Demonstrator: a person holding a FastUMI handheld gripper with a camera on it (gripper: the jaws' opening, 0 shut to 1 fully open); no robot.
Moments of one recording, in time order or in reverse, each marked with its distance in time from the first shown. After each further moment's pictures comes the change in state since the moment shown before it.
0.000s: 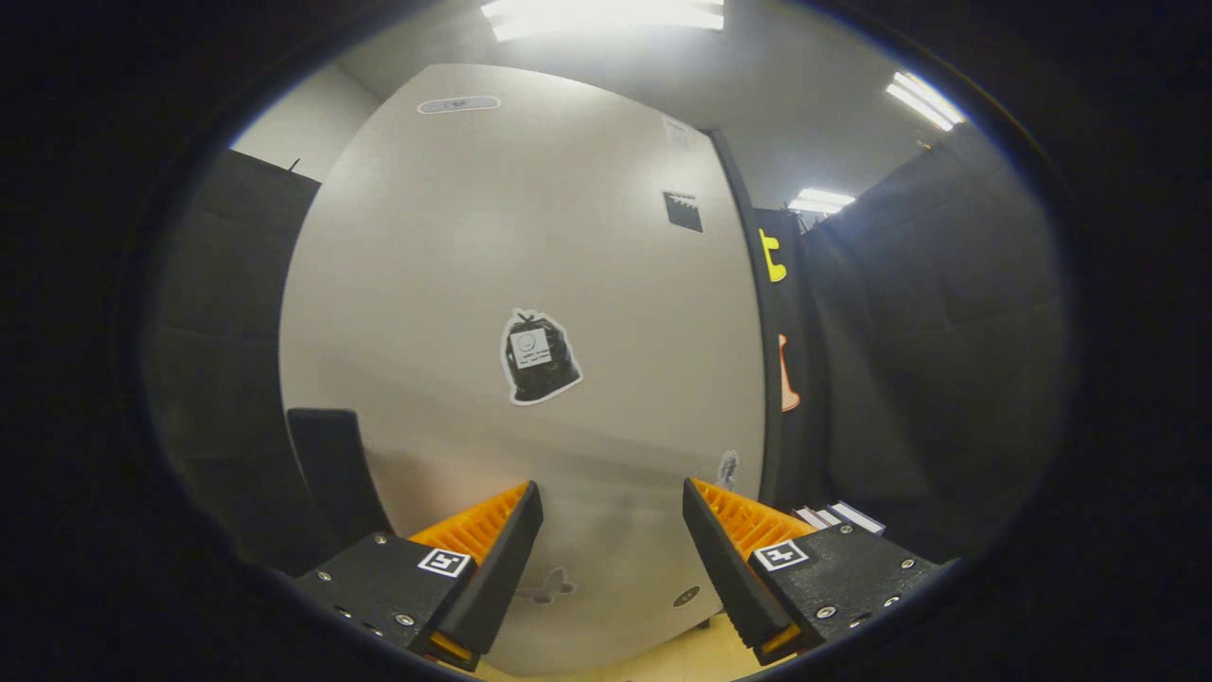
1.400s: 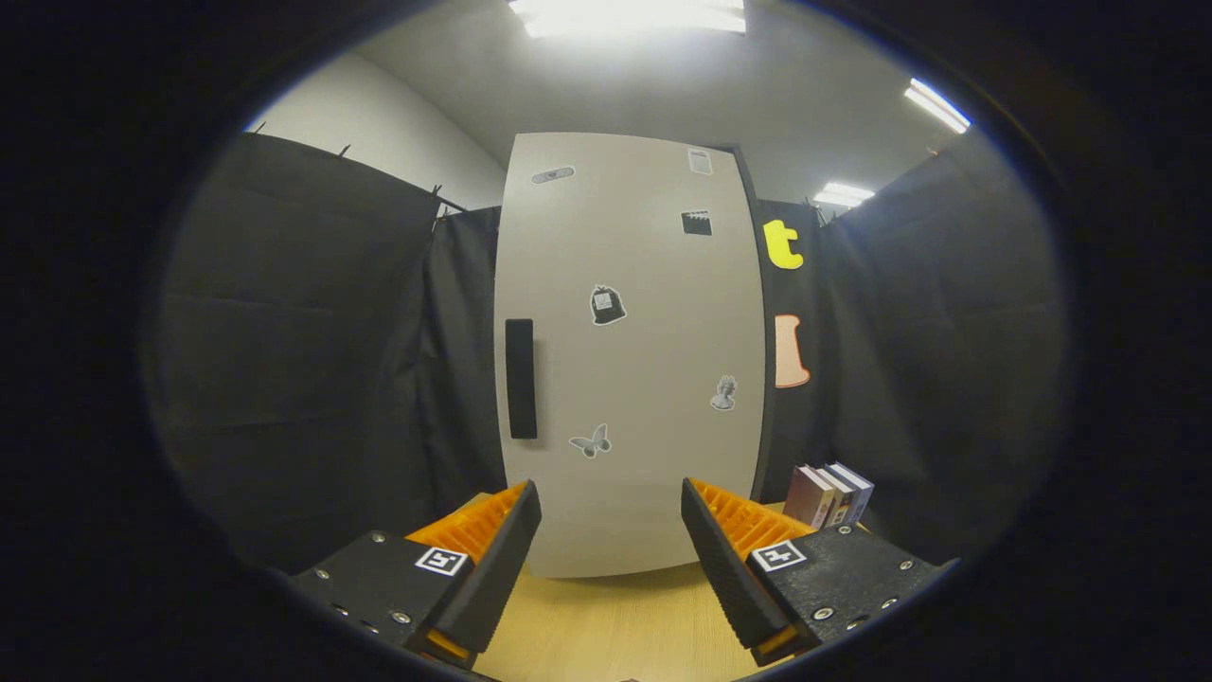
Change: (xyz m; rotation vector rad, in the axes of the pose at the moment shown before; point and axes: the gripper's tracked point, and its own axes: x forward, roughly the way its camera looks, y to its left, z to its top) arm -0.167 0.026 -0.051 -0.025 0.049 0.062
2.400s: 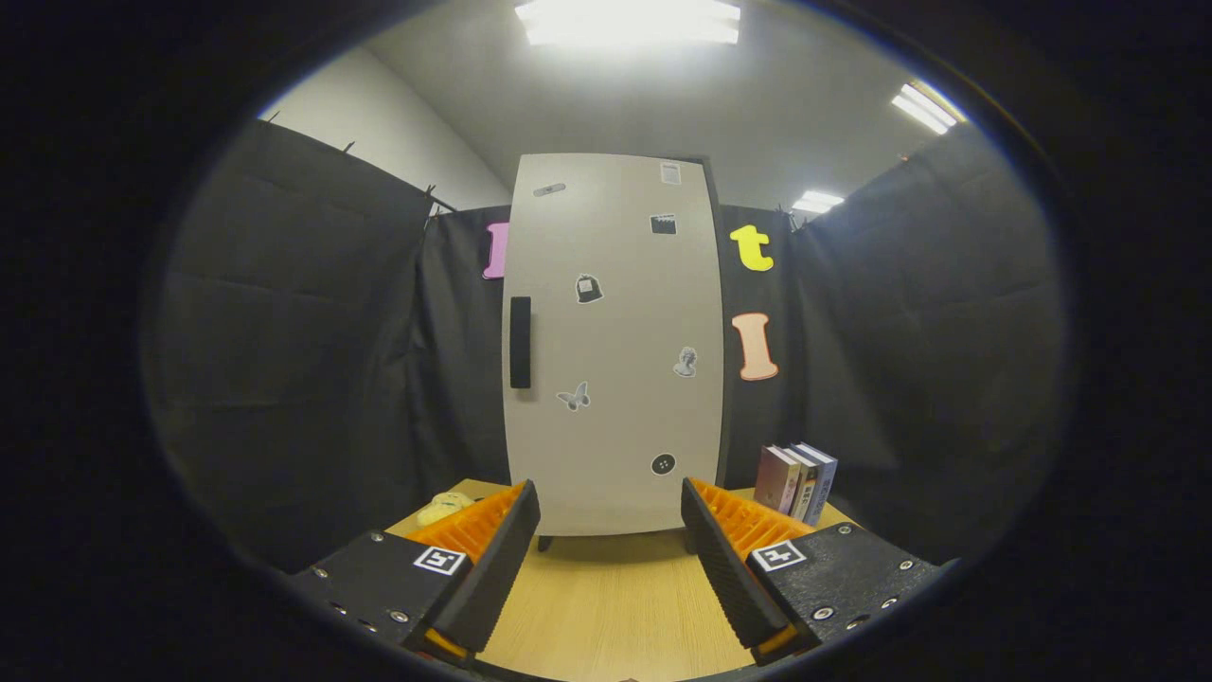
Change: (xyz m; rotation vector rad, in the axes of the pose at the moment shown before) arm -0.073 -0.013 -0.041 -0.011 -0.022 -0.060
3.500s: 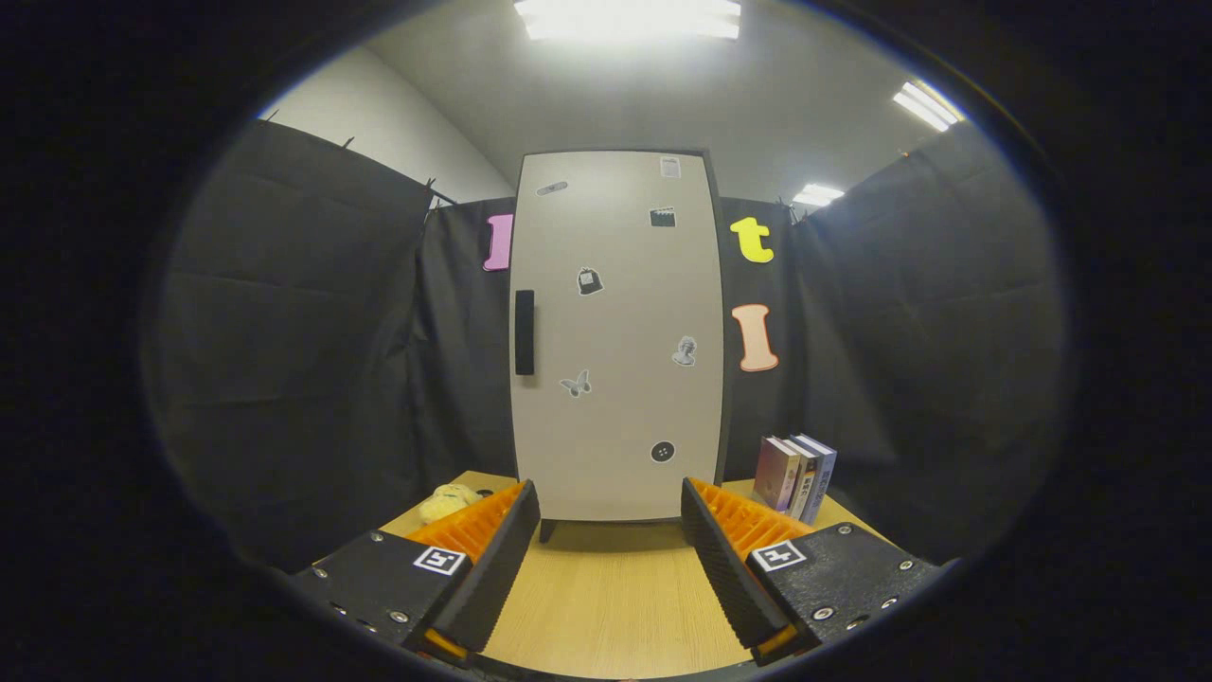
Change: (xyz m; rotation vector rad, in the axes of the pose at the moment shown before) arm -0.007 0.004 -0.009 0.003 0.043 0.013
